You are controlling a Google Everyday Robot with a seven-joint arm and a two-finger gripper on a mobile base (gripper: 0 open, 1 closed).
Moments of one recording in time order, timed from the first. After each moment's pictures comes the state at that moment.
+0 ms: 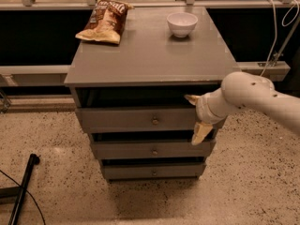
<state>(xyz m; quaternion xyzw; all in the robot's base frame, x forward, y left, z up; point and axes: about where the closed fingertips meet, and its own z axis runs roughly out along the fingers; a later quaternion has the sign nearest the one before) 0.612 -0.151 0.671 -0.73 0.62 -0.01 0.28</state>
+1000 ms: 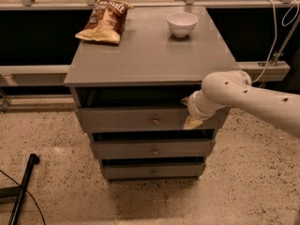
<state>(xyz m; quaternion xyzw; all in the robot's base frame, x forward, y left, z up) 0.646 -0.146 0.640 -0.73 0.64 -0.06 0.23</state>
